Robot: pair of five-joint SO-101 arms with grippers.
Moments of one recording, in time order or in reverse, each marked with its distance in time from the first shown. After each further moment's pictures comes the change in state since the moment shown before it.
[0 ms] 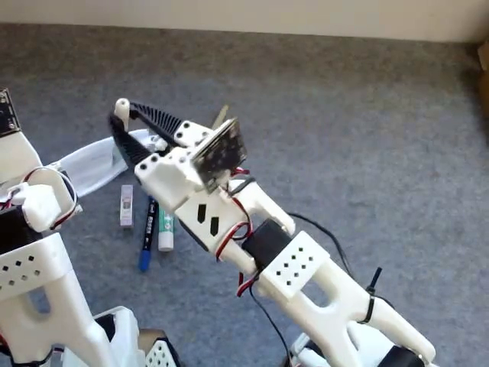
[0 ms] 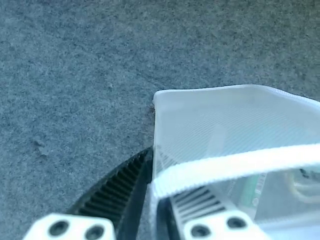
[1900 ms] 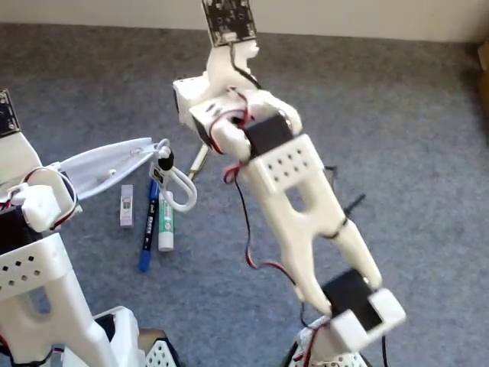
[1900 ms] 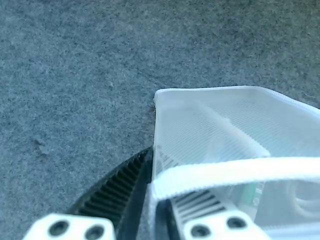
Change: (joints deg) left arm 0.0 0.0 0.2 0.0 0.0; right arm 15.7 36.4 -56.5 61.0 -15.4
